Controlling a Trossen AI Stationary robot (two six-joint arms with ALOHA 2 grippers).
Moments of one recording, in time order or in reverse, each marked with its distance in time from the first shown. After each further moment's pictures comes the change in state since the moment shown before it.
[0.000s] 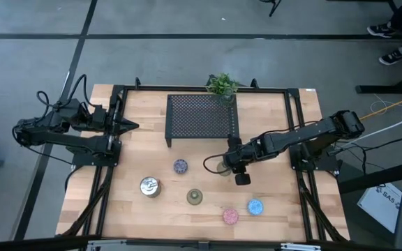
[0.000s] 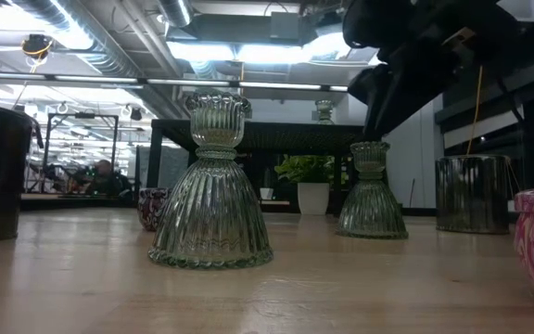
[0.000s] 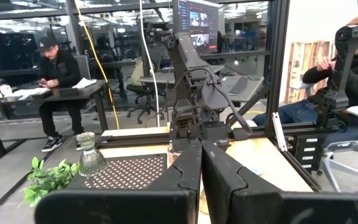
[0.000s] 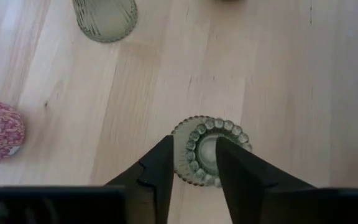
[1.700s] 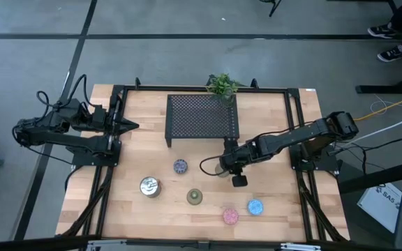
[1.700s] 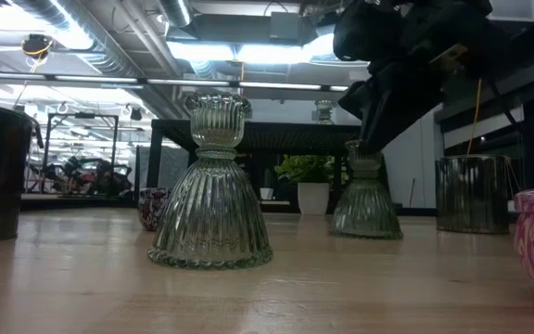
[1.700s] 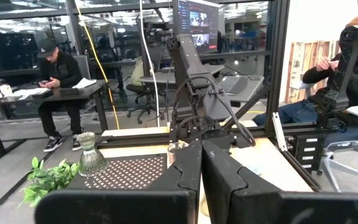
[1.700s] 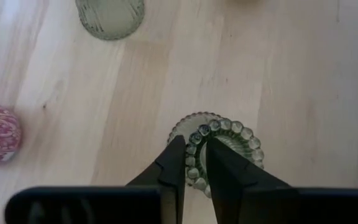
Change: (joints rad) left arm 0.000 0.000 0.000 0.000 0.000 0.000; right arm 0.000 0.078 0.003 0.047 -0.045 -0.011
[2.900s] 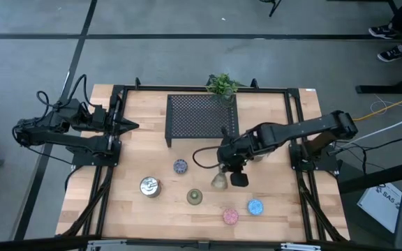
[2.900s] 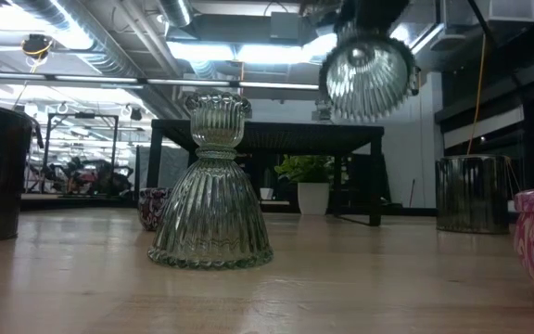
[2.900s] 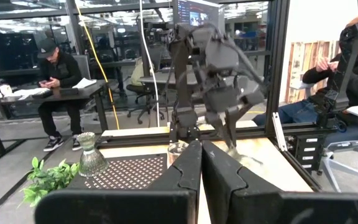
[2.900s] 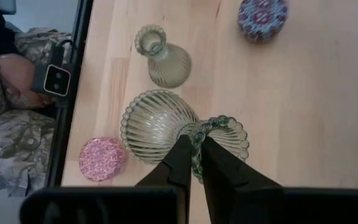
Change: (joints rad) left arm 0.000 0.000 0.000 0.000 0.000 0.000; right arm -0.001 0.002 0.456 -0.436 -0.115 0.159
